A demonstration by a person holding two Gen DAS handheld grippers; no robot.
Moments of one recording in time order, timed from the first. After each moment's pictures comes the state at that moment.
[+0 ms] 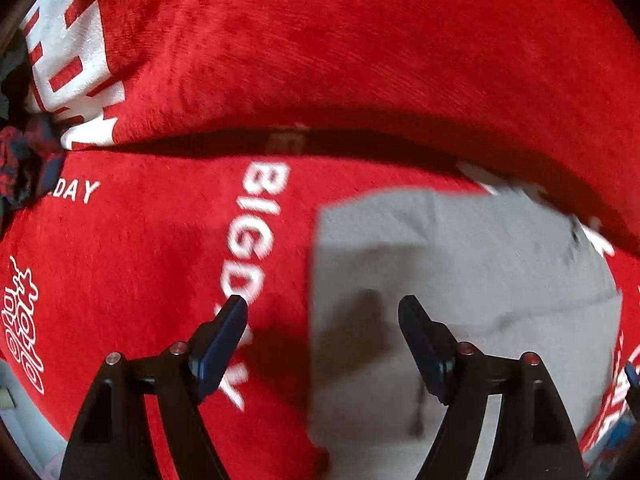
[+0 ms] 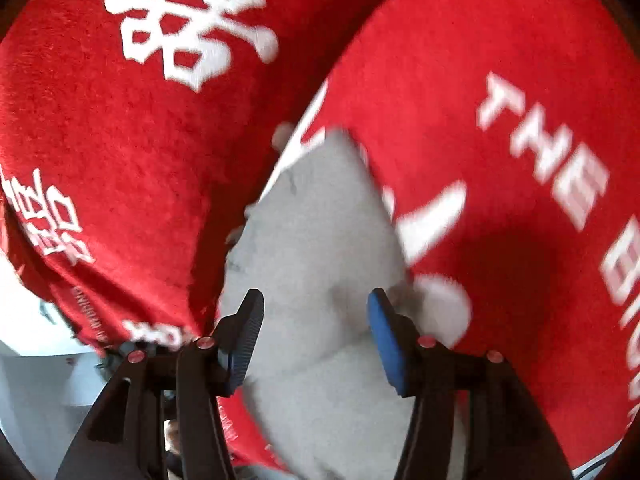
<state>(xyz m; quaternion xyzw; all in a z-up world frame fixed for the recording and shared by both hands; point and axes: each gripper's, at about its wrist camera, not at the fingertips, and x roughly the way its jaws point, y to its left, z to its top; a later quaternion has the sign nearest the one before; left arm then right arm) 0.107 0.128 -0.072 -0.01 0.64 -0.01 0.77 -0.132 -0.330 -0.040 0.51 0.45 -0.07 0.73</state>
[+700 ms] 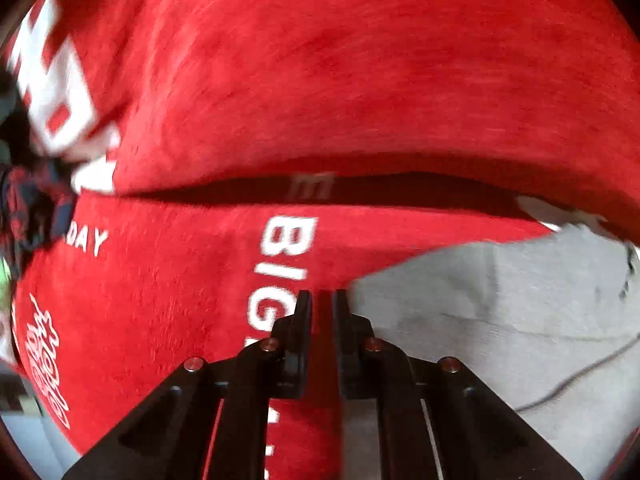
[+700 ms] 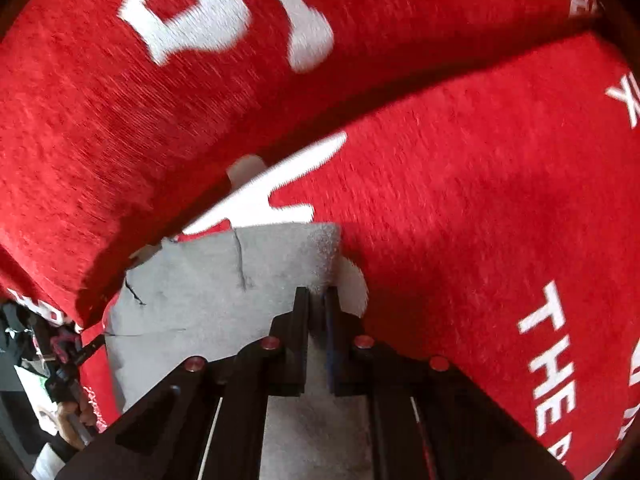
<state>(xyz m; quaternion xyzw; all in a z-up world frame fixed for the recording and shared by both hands) 0.152 0.124 -0.105 0.04 0.62 0.04 0.78 -0.030 -0.334 -0.051 0.30 0.55 -0.13 0.77</state>
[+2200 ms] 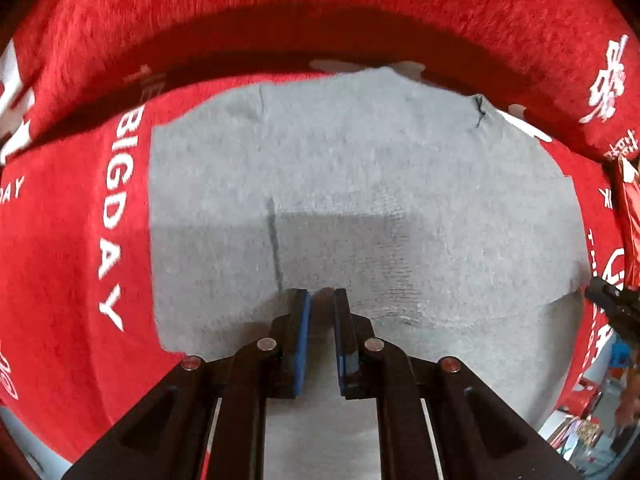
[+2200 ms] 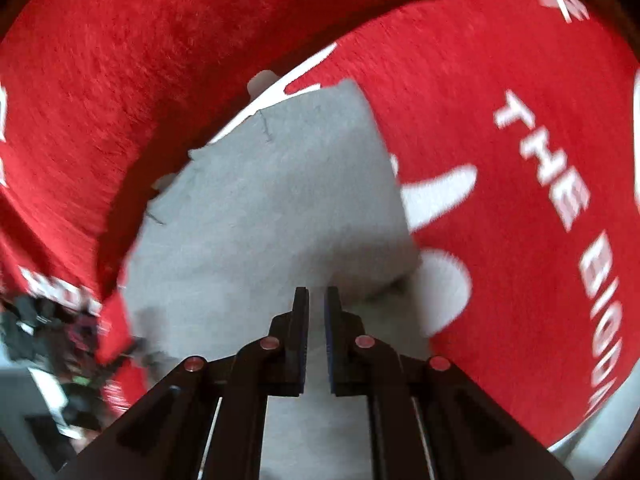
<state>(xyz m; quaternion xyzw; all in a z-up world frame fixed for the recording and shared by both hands) 0.033 0.061 -0.072 0.02 0.67 -0.14 0.73 -0.135 -0.261 -0.047 0.41 0.55 -0.12 0.72</state>
